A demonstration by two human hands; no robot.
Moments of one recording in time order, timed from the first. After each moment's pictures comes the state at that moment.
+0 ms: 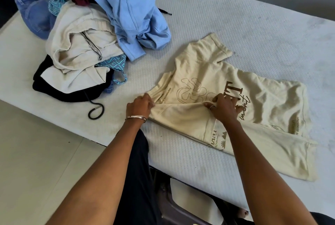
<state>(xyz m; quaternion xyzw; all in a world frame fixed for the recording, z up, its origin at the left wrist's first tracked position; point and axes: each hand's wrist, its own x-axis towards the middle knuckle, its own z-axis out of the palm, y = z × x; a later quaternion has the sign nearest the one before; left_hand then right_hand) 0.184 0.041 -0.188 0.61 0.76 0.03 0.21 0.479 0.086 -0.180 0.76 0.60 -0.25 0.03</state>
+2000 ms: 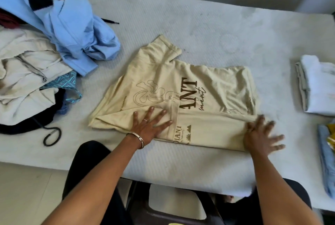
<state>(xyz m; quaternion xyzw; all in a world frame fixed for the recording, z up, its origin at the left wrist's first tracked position) 0.310 0.018 -0.196 0.84 0.46 -0.22 0.19 0.691 -0.050 -0.203 0.94 0.27 -0.20 0.00</state>
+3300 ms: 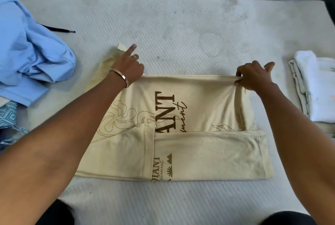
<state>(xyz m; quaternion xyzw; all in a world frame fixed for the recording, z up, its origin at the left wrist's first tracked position) 0.398 0.285 -0.155 0.86 0.36 -0.28 -0.23 0.790 0.190 -0.158 0.77 0.62 -0.05 0.16</state>
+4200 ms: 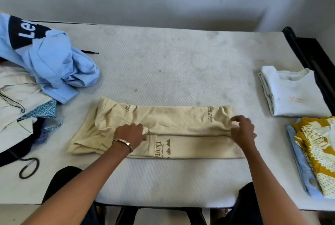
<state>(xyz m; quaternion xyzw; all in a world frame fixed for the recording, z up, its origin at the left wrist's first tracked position) 0.358 0.045 -0.131 0.80 0.56 -0.19 0.08 0.735 -0.027 -0.153 0.88 0.41 -0.18 -0.17</state>
